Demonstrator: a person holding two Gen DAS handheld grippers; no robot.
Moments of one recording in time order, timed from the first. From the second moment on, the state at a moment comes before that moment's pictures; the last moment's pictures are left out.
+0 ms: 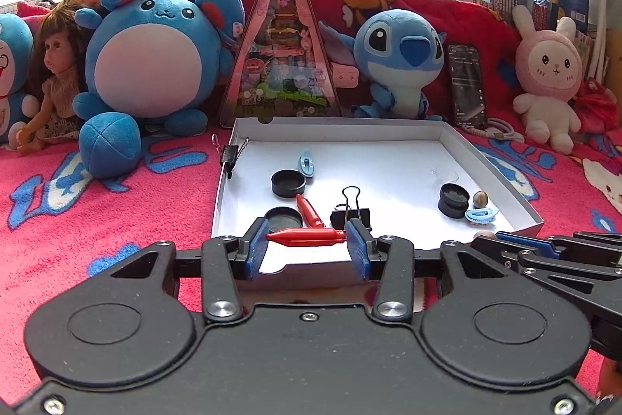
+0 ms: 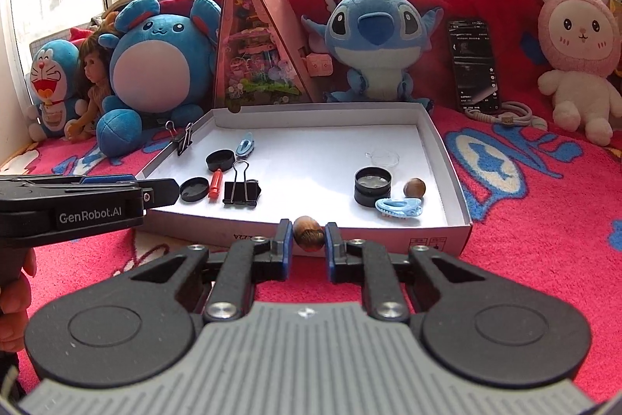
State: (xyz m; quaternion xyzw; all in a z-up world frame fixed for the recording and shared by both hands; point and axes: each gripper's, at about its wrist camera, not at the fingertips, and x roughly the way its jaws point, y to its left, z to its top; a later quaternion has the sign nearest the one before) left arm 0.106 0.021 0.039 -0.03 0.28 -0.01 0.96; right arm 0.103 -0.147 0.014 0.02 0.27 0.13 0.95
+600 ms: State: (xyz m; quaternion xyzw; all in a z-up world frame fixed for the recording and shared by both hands) left arm 0.164 0.029 0.024 -0.03 0.31 -0.01 0.95; right arm 0.176 -0.160 0.014 0.06 0.31 0.11 0.94
